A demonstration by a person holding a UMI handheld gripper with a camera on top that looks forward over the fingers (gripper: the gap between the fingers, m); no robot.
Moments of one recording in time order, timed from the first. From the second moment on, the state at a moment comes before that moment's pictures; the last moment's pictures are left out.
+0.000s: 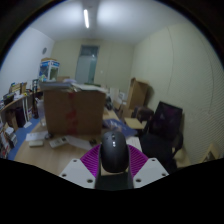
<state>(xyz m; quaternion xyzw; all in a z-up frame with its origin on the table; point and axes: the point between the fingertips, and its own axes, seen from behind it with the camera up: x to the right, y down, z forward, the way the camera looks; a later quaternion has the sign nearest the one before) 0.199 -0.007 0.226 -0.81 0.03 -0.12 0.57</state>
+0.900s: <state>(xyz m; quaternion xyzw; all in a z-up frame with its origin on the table) 0.230 -0.088 0.080 -0.91 0.09 -0.05 0.40</state>
